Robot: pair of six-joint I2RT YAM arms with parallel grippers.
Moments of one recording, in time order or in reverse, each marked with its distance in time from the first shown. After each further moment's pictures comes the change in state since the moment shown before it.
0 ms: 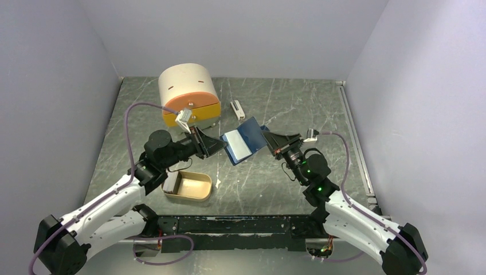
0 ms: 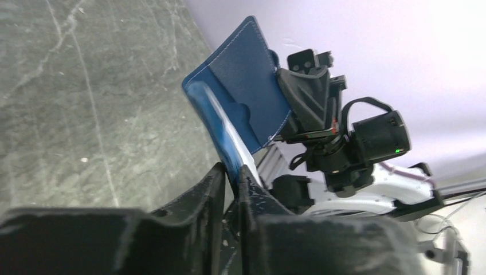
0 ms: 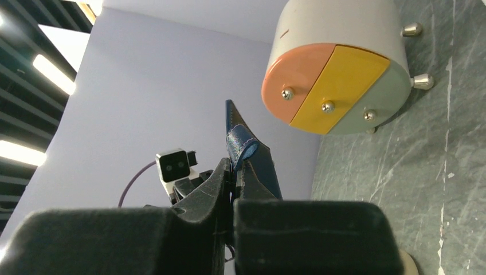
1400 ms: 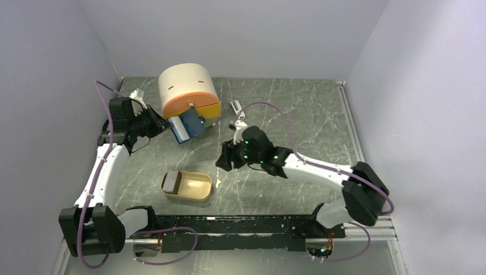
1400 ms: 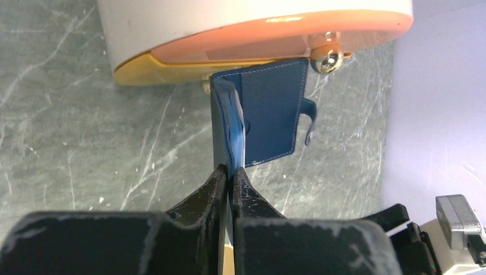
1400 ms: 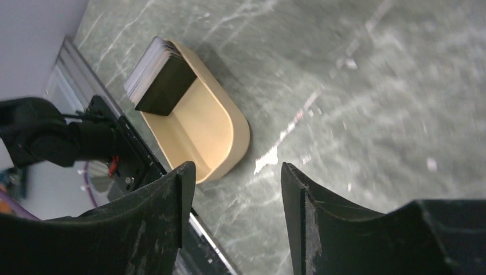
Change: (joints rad) left arm 0.700 0.257 0.338 -0.673 0.092 0.334; right arm 0.205 0.630 0.497 -0.567 -0.362 -0.845
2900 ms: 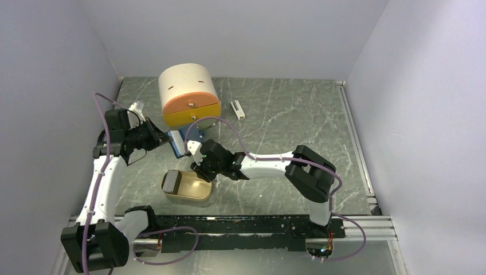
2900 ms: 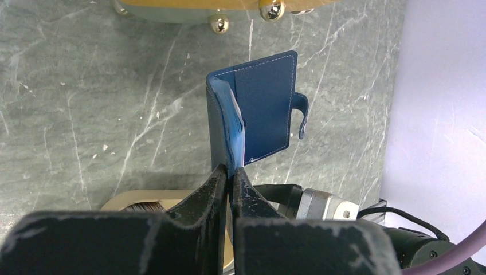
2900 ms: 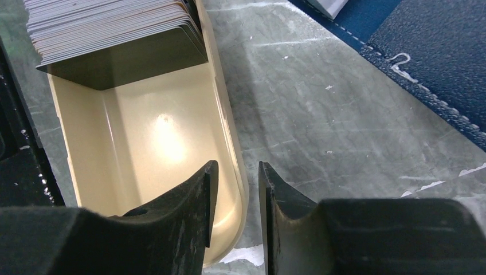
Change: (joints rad) left arm 0.079 -0.121 -0.075 -0.171 0.109 0.078; right arm 0.208 0.514 0.320 0.040 0.057 -0.526
